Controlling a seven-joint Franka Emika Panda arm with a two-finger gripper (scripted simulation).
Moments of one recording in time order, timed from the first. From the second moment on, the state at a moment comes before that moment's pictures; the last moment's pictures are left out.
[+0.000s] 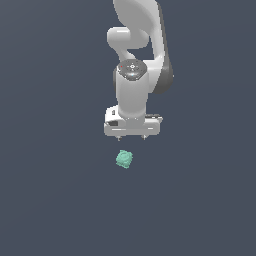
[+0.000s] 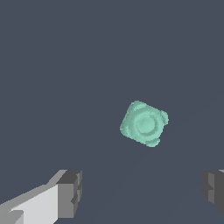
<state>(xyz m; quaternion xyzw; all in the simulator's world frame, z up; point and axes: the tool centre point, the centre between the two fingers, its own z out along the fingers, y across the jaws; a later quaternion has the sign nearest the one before) 0.007 0.015 0.171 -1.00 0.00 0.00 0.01</state>
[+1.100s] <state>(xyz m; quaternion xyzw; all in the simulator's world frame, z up) 0.013 0.019 0.172 -1.00 0.00 -0.01 0.00</state>
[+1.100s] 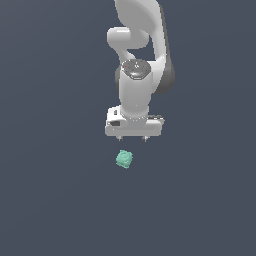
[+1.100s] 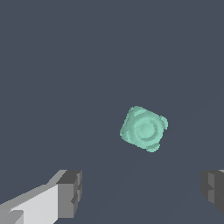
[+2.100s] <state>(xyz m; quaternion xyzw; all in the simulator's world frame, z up) 0.034 -0.015 0.094 -0.98 0.19 0.00 0.00</state>
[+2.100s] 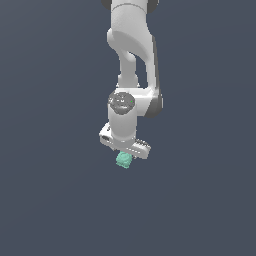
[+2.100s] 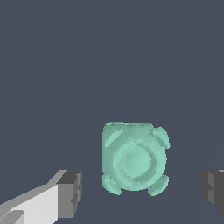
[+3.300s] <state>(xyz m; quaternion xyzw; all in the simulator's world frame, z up) 0.034 -0.016 0.040 -0.98 0.20 0.00 0.00</state>
